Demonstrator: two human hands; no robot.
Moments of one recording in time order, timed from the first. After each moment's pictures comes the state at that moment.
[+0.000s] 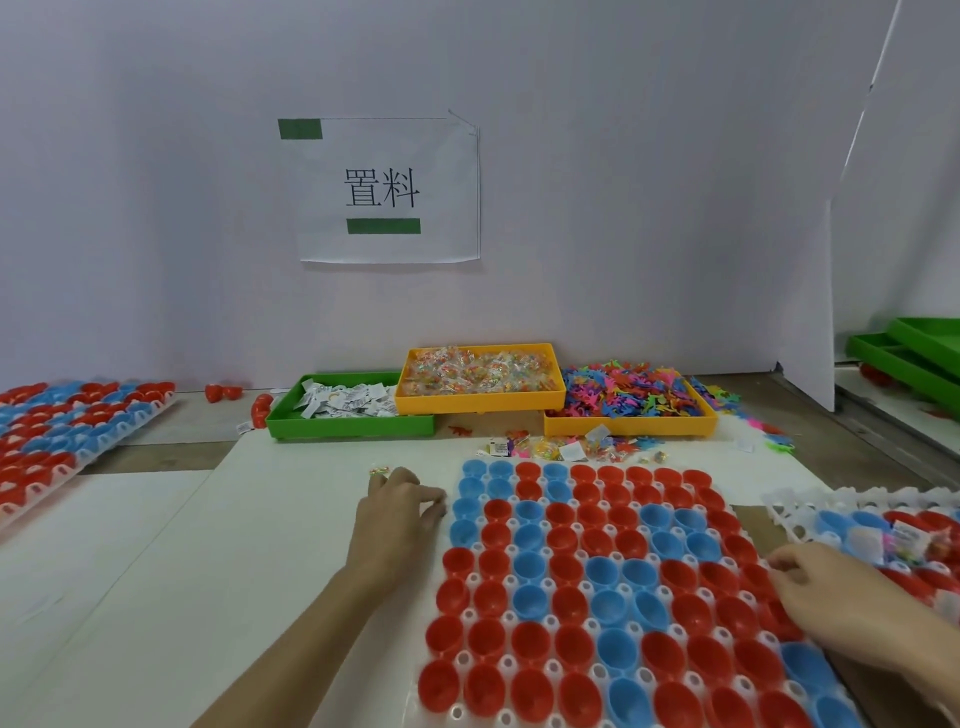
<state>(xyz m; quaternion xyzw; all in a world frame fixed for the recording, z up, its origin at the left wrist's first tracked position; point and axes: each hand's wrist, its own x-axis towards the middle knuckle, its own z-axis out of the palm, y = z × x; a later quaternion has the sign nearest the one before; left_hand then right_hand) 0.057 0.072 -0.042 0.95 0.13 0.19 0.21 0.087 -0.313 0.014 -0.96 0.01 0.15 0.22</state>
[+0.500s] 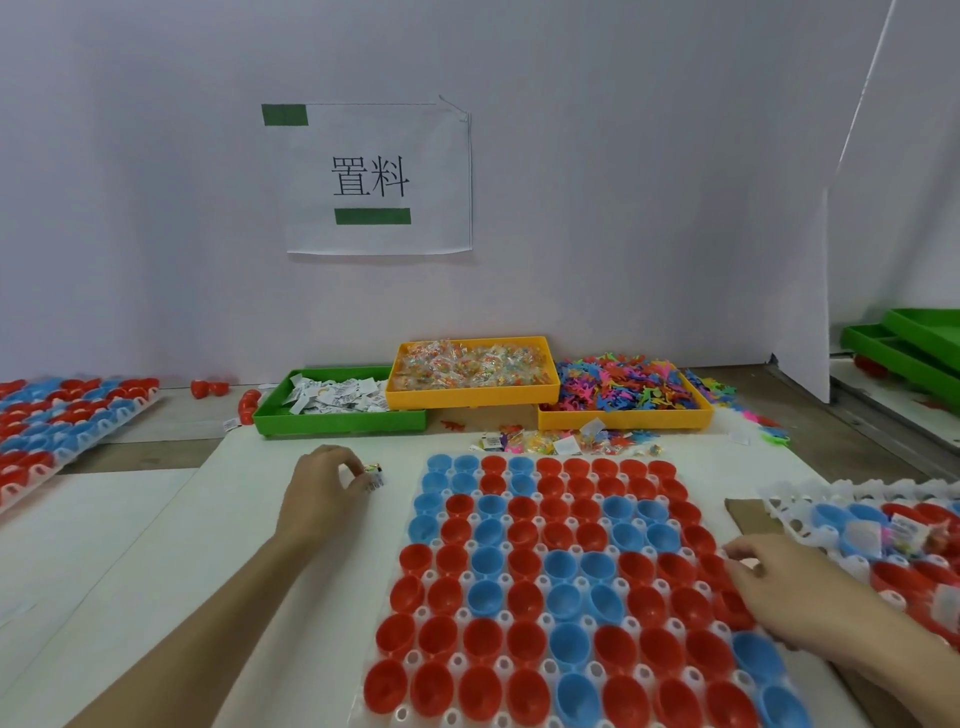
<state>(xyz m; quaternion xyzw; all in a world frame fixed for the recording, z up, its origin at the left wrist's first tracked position) 0.062 0.140 -0.028 0.92 0.19 0.22 0.25 0.076 -0.283 0.019 -0.96 -0.03 0.16 0.22</state>
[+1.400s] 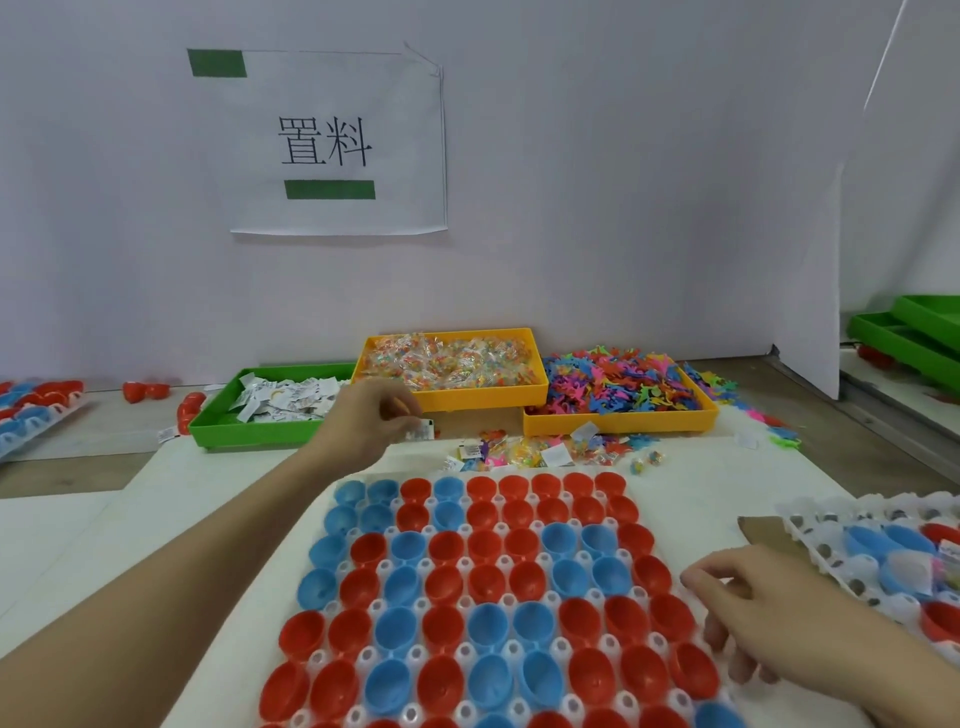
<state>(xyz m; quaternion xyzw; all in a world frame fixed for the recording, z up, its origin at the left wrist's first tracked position) 0.157 0.107 0.024 0.94 0.02 0.17 0.30 0.104 -0.266 0.017 -0.93 -0.05 0.23 0.29</state>
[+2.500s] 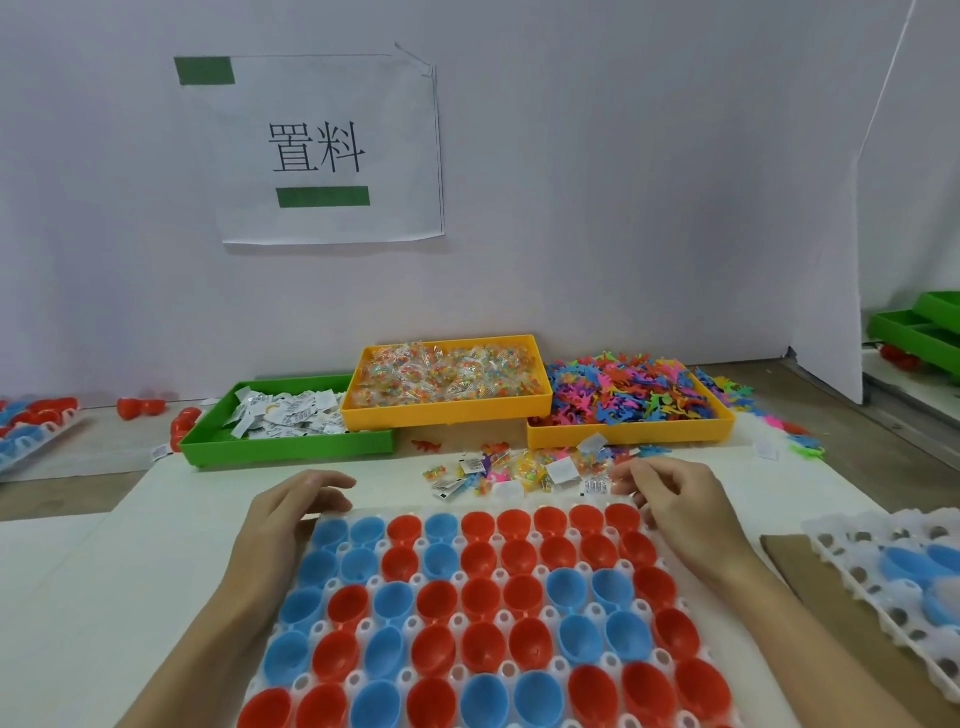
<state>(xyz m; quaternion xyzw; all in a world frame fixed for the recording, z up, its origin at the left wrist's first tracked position) 0.079 0.126 -0.039 0.74 0.15 0.24 0.61 0.203 -0.213 -0.041 -0.82 -0.10 -0.07 0.56</state>
